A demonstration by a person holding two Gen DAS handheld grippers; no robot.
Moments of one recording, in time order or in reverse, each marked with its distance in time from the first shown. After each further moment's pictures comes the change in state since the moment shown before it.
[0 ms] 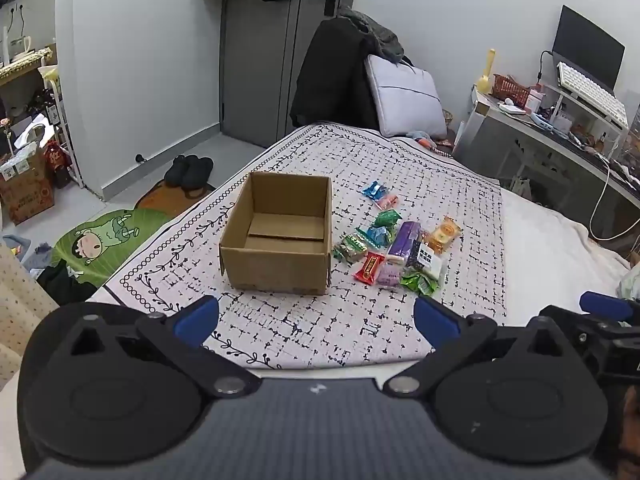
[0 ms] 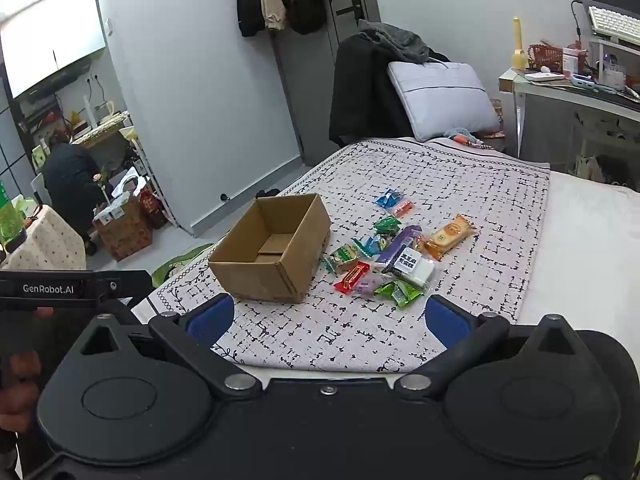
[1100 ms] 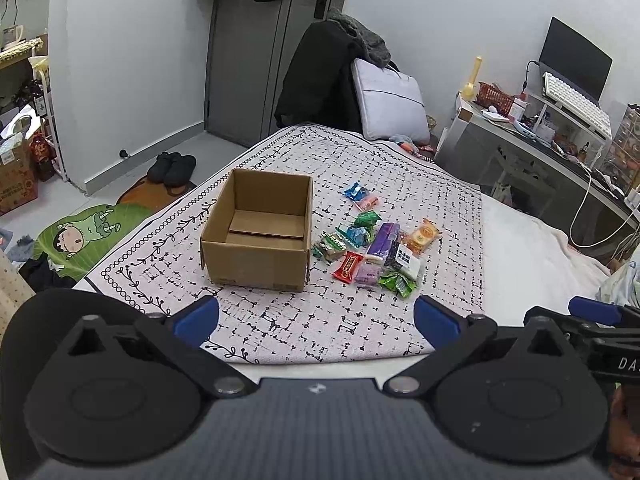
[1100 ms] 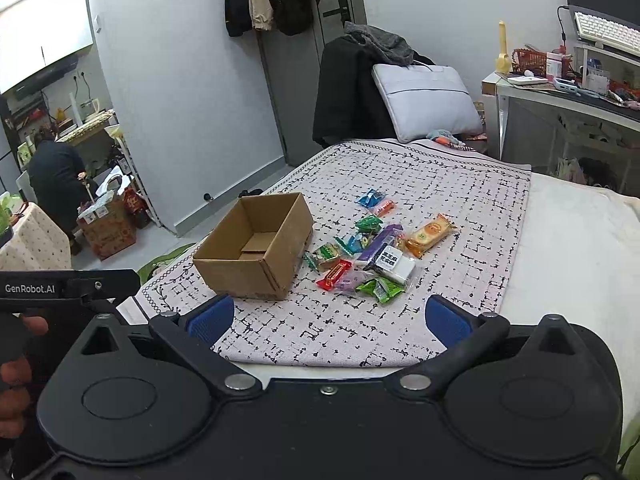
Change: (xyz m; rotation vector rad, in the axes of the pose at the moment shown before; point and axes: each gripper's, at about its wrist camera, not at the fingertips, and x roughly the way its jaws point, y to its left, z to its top) left arm -0.003 -0.005 -0.009 -0.024 0.014 -0.056; right arm -0.005 -0.006 -0.002 0.012 0.018 -0.056
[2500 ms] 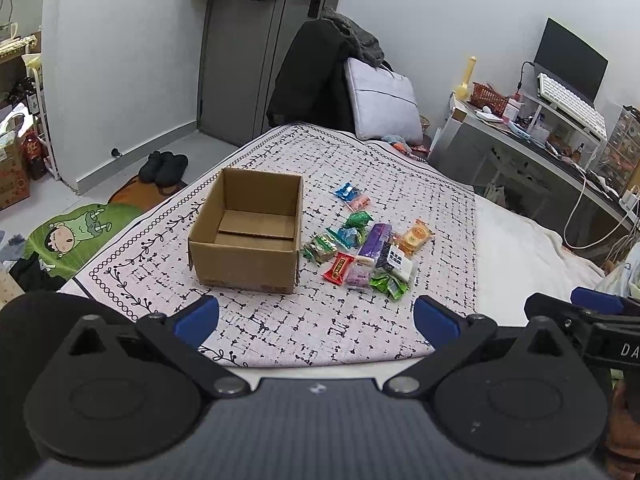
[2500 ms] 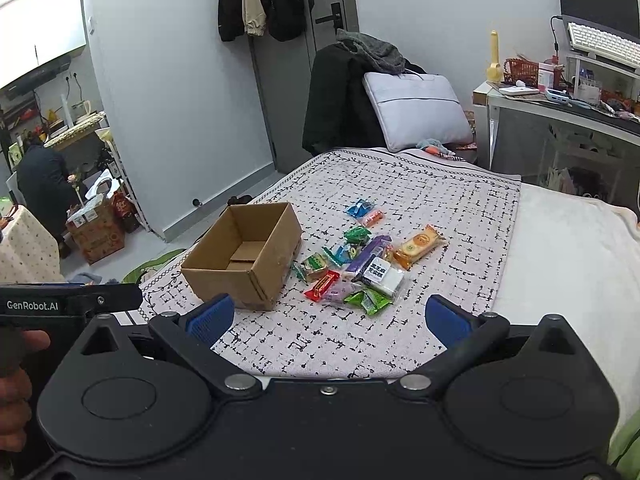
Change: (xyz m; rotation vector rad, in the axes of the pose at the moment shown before) left arm 0.007 -0.006 -0.001 -0.006 -0.002 -0.018; right arm 0.002 0.000 0.008 -0.014 -0.021 -0.034
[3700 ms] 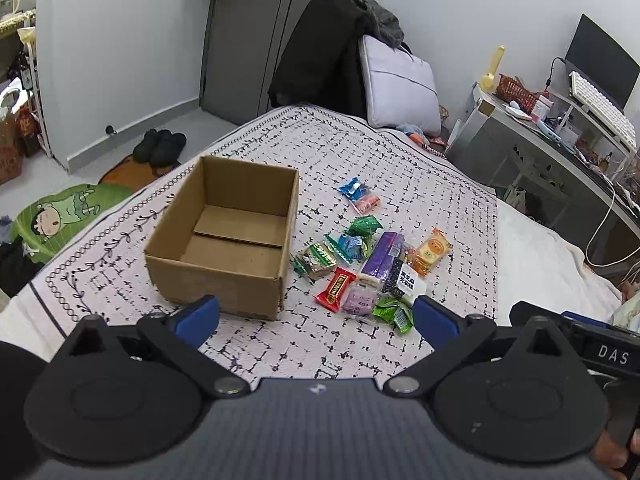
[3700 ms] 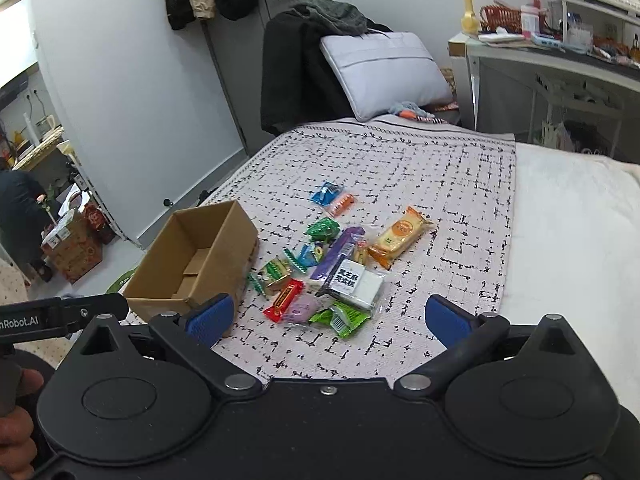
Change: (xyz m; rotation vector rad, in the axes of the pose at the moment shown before) left arm 0.103 -0.010 0.036 -0.058 0.065 0.008; right arm 0.100 -0.052 0.019 0.129 0.080 -0.032
